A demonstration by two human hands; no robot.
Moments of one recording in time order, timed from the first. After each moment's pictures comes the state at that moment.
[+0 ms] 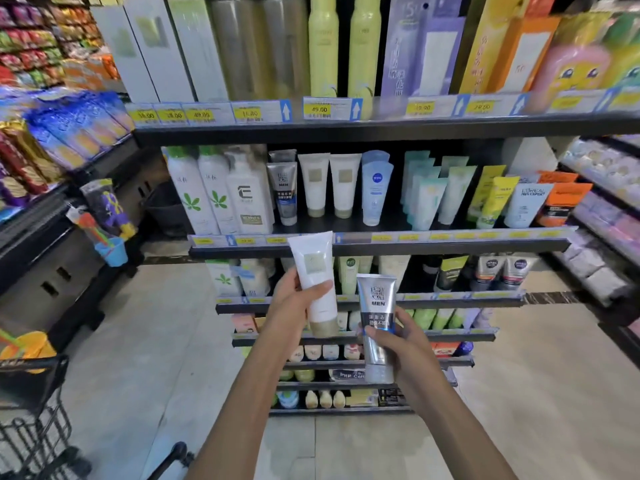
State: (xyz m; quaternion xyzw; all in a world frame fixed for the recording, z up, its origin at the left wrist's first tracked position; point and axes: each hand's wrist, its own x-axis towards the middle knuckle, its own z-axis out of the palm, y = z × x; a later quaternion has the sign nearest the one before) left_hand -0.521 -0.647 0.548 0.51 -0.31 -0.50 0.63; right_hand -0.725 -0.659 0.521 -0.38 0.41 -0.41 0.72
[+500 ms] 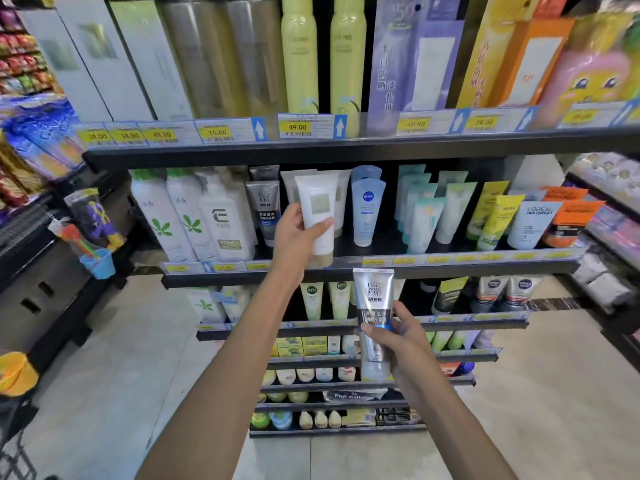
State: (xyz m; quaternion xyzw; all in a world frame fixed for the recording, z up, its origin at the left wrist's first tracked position) left_hand -0.500 -0.813 0.601 0.53 -0.39 -0.36 0.66; right_hand -0.720 -0.741 0.526 -0.43 0.39 -0.41 0.70
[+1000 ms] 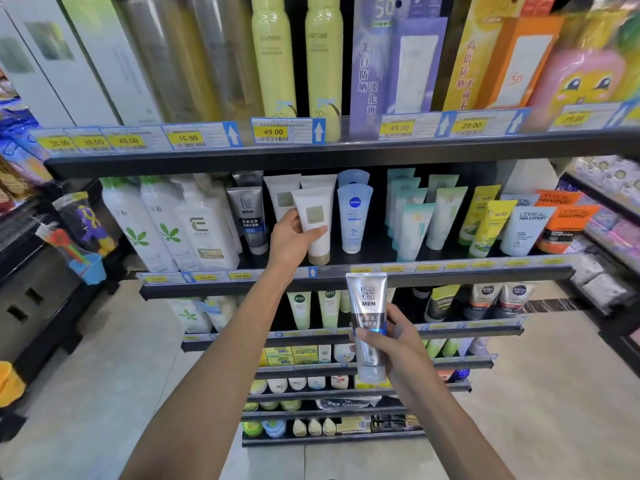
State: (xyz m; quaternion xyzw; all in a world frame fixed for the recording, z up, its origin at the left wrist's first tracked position) left_hand -0.496 -0.870 0.576 0.58 -0.41 -0.32 0.62; right_hand -0.732 -0.770 0.517 -0.44 0.40 -0.40 0.70
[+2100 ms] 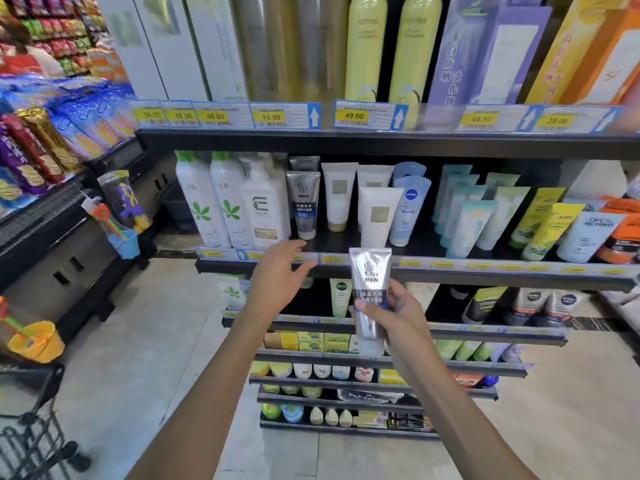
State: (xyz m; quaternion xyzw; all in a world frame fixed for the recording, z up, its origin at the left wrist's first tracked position) left_hand -0.409 -0.750 0.536 0.73 -0.57 -0.04 0.36; right_hand -0.650 -0.756 0.528 -0.51 0.39 -0.40 0.66
